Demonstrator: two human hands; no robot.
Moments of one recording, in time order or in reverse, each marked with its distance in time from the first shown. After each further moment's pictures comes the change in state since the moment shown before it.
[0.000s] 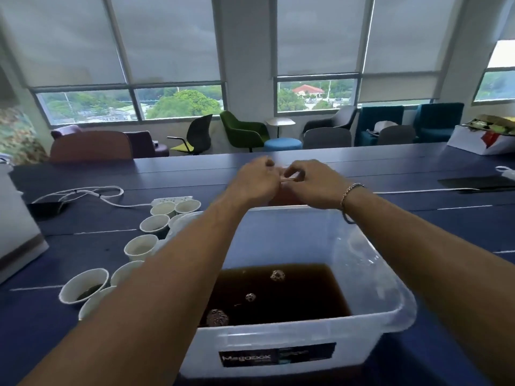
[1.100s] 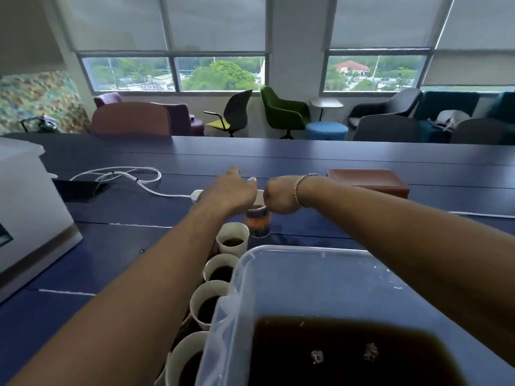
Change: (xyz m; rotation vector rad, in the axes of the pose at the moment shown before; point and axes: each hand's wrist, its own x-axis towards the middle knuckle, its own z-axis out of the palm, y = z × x) left_hand 0.081 -0.190 -0.072 0.143 0.005 -0.429; right_hand 0.189 -0.100 0.150 -0.526 -0.557 -0.276
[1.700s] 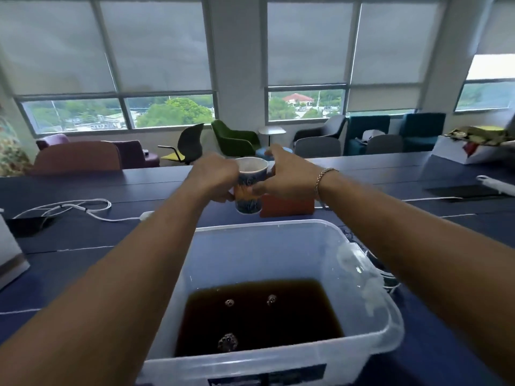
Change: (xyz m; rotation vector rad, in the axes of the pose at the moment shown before) left_hand -0.125 0.141 -0.011 -0.361 -0.035 0.148; right_hand -0.231 0.063 -0.021 0.678 0.507 0.147
